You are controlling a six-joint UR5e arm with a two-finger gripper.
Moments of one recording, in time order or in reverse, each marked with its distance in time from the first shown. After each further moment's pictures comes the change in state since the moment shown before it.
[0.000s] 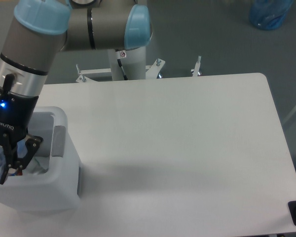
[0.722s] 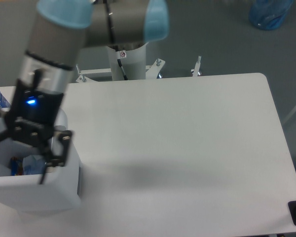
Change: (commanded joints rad) arm 0.198 0.037 0.032 -0.003 0.009 0.129
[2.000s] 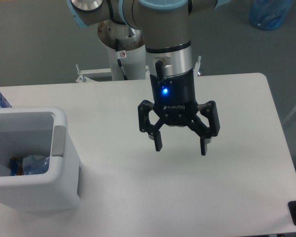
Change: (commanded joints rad) arm 0.143 0.063 -0.087 -0.181 0.443 0.597
